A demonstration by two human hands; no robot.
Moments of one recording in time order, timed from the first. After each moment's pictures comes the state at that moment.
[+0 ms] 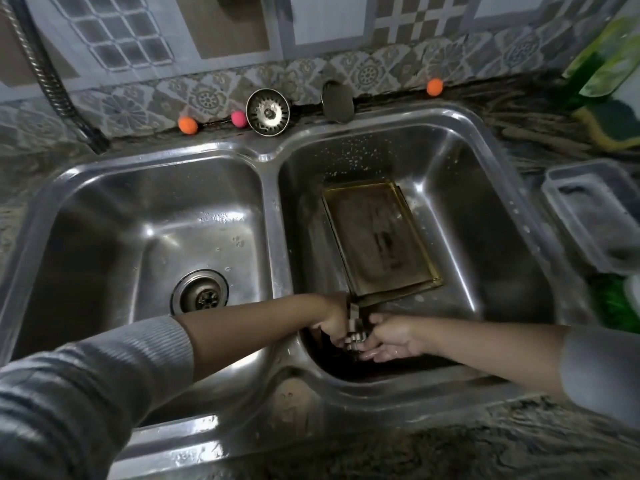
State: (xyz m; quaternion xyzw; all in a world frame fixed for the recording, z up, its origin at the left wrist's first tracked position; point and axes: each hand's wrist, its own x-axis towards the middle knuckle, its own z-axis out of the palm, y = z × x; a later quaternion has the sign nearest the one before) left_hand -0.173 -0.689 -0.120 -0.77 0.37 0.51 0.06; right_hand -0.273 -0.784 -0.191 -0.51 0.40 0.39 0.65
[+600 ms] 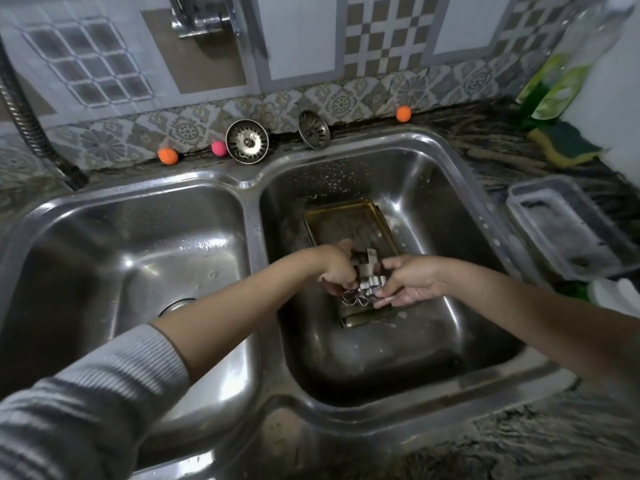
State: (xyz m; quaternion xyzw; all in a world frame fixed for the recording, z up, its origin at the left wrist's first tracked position) left_hand -0.125 -0.756 -0.078 -0.80 0.28 0.51 -0.14; right_hand -0.236 -0.873 -0.097 -0.58 0.36 0.30 0.66
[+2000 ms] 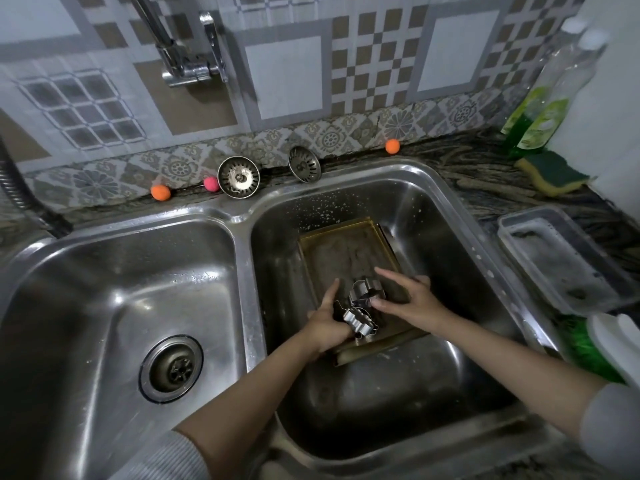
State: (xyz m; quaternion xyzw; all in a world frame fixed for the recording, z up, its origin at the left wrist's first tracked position) left_hand -0.142 -0.735 -0.173 -0.79 0.12 0.49 -0.35; right_hand -0.260 -0.904 -0.159 -0.79 0.32 0.03 0.52
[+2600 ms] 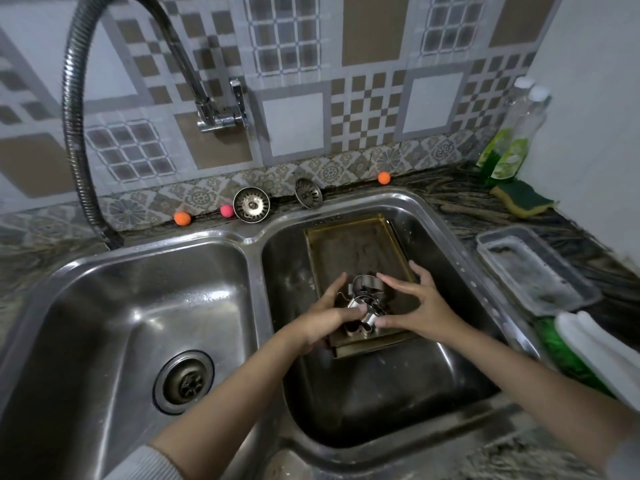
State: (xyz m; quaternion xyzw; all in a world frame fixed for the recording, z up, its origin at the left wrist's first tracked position) left_hand -0.144 -0.716 -0.078 -0.70 0.24 0.50 -0.45; right_hand -0.284 -0.879 -0.089 -0.84 0.25 -0.06 0.48
